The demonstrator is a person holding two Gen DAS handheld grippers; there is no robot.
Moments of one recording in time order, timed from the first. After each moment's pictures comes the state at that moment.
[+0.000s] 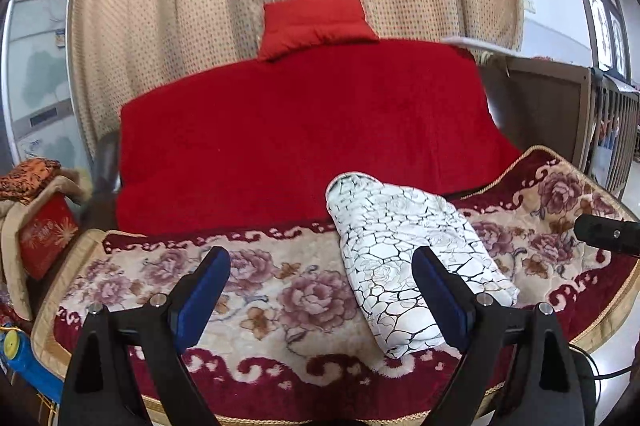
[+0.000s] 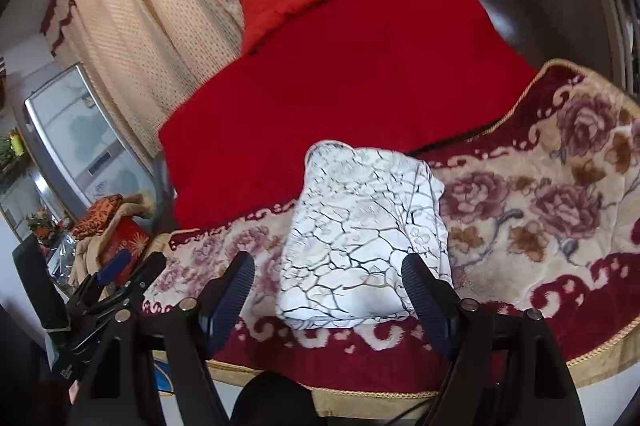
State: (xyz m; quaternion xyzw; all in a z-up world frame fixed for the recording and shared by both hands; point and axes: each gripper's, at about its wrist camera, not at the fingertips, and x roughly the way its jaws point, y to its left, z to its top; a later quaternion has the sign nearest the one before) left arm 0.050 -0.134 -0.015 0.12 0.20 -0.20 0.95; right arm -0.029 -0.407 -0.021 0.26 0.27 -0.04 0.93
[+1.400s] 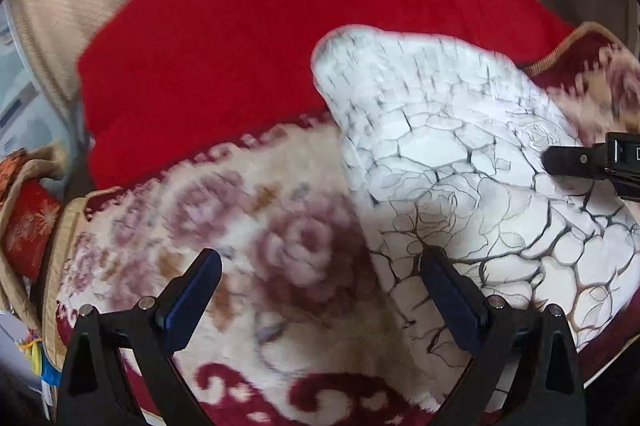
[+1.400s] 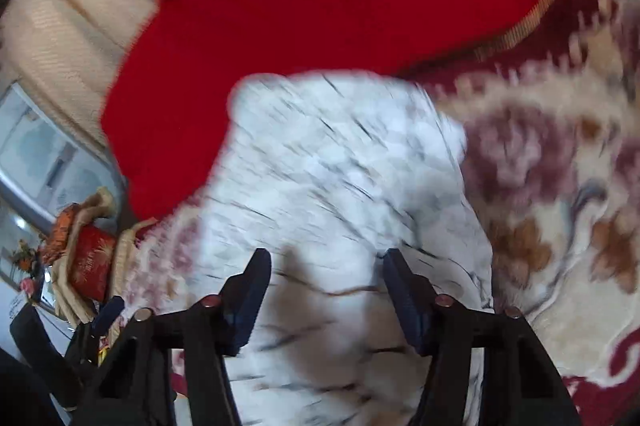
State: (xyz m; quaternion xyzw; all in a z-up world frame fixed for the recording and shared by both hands) left arm 0.192 -0.229 -0.168 0.23 0.37 -0.15 0.89; right arm 0.148 -0.471 -0.171 0.34 0.41 -0.05 0.85
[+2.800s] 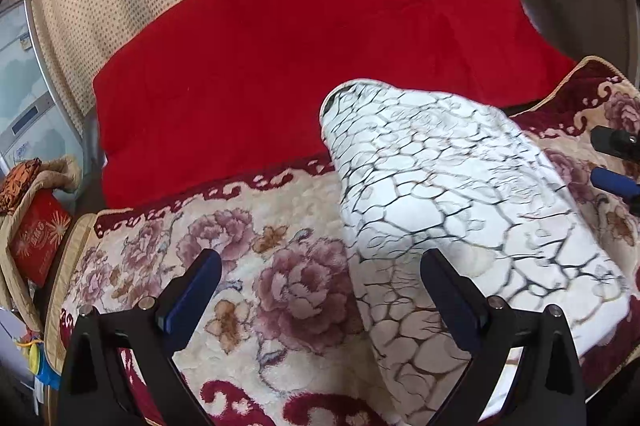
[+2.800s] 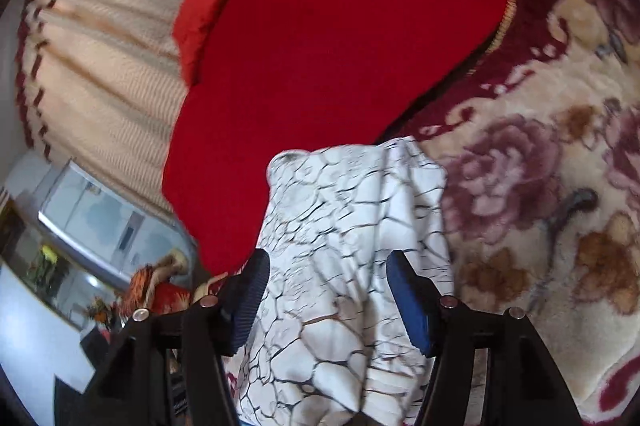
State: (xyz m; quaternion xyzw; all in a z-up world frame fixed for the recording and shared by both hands) left arm 0.184 -0.241 -0.132 0.21 0.32 -0.14 0.92; right arm 0.102 -0.541 -0.159 0.44 0.27 0.02 0.85
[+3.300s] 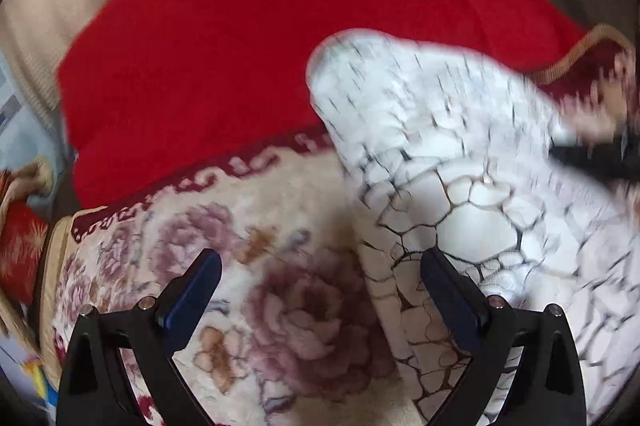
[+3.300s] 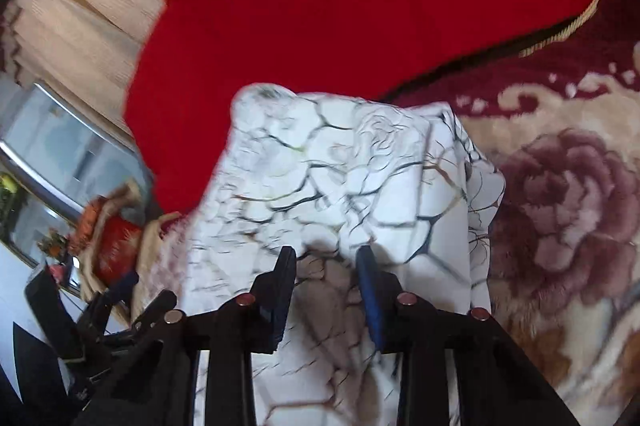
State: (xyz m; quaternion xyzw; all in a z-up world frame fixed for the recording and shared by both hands) left arm 0.254 -0.257 -0.171 0.25 0.38 -0.16 0.88; right arm 0.215 -0.521 -0.195 0.35 0.40 0.04 0.84
